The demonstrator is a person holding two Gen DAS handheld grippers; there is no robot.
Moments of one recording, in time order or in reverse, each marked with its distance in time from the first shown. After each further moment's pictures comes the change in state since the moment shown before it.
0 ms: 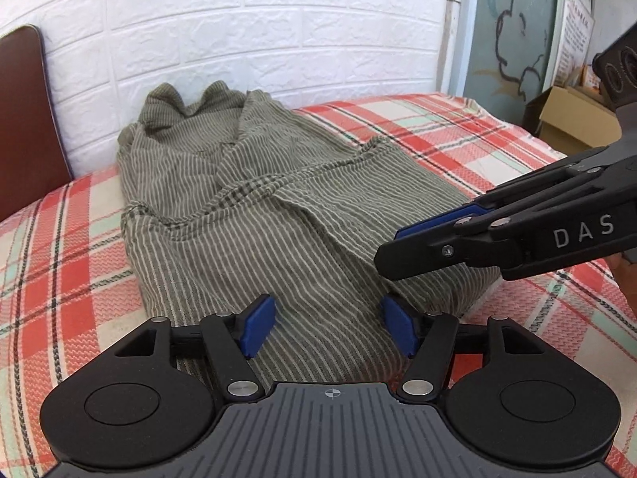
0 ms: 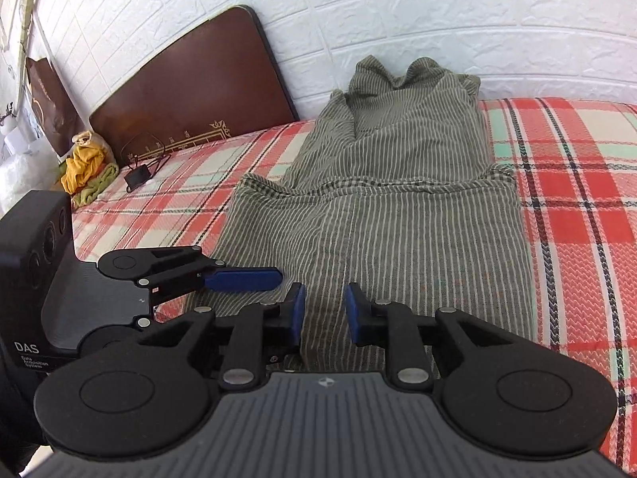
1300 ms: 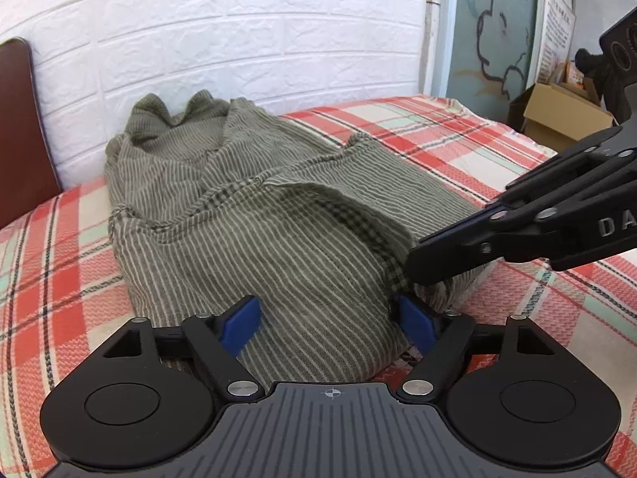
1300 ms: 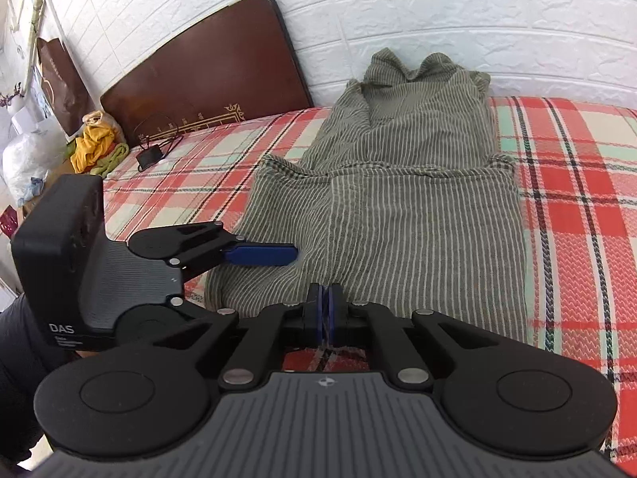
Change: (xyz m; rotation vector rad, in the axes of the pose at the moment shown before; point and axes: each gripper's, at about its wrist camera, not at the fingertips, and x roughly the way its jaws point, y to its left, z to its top) left arm -0.003 -0.004 -0.001 0.022 -0.027 -0.038; right arm -0.017 0.012 -0.004 -0.043 0.042 0.008
